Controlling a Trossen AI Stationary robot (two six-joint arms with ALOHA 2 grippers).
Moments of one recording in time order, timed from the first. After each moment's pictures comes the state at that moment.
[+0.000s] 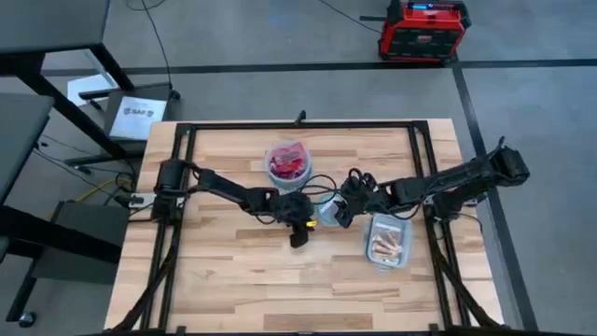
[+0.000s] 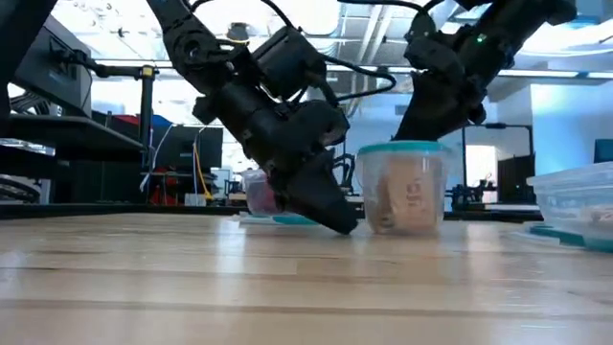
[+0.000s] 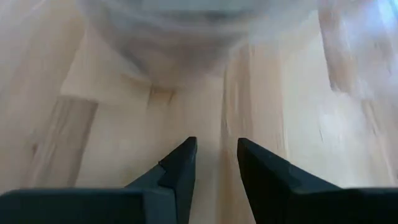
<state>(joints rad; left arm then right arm) -0.03 1.96 1.05 0.13 0.10 -0.26 0.16 1.36 0.81 -0.35 0.47 0.65</state>
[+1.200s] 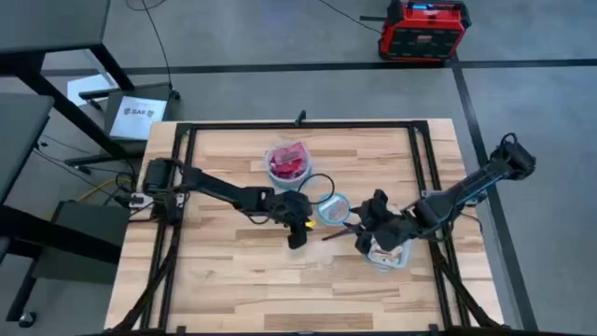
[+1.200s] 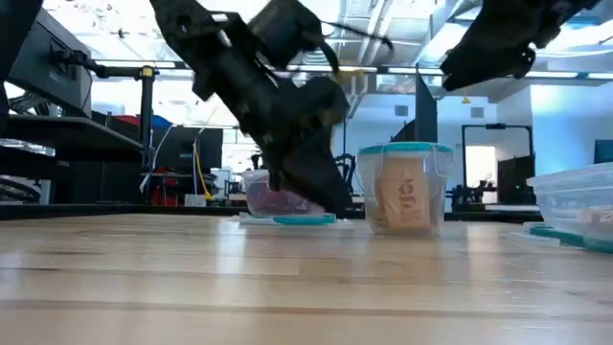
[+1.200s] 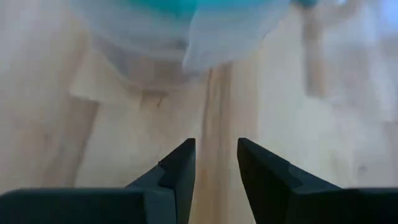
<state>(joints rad) -0.06 1.94 1.09 0.18 0.04 -0.33 0.53 1.23 0.81 -0.42 0.74 0.71</state>
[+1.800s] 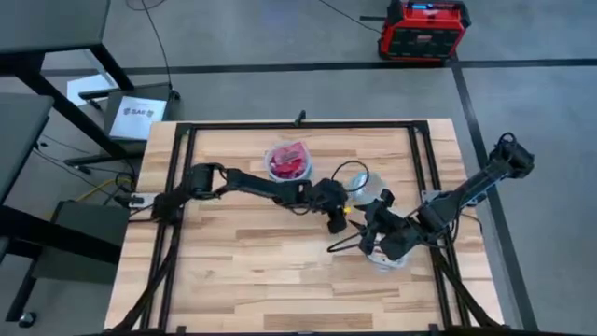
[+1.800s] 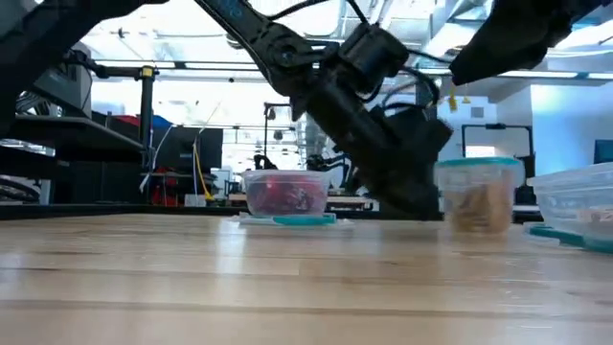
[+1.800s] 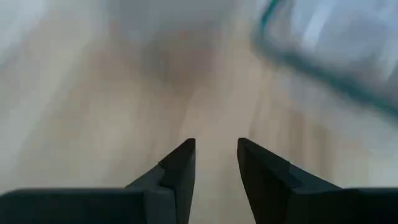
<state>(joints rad) 0.02 2.26 1.59 0.01 -0.06 -0.21 0.58 1.23 0.81 -0.49 0.86 0.71</state>
